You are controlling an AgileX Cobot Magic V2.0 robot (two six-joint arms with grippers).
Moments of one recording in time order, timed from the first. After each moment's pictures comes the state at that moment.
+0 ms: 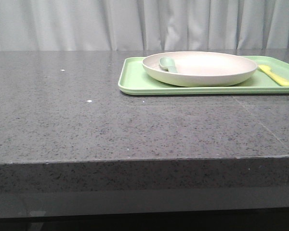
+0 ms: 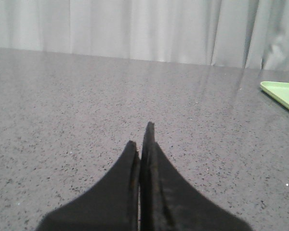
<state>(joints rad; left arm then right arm) -0.02 -0.01 0.01 0.04 0.09 -0.10 0.02 0.43 -0.83 0.10 1.01 -0.04</state>
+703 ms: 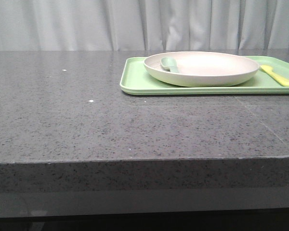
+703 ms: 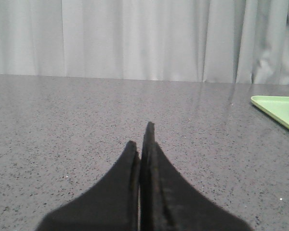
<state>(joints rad) -0.04 -0.01 0.01 0.07 0.03 -0.10 0.02 0.43 -0.83 0.10 1.01 -0.04</state>
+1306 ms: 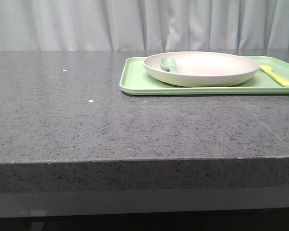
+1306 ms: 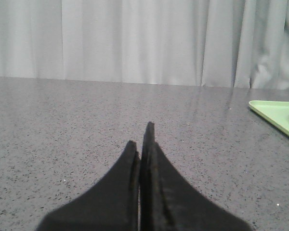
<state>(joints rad) -0.04 -0.01 0.01 0.02 0.02 -0.06 0.02 0.43 -0.83 0.10 1.01 -0.04</state>
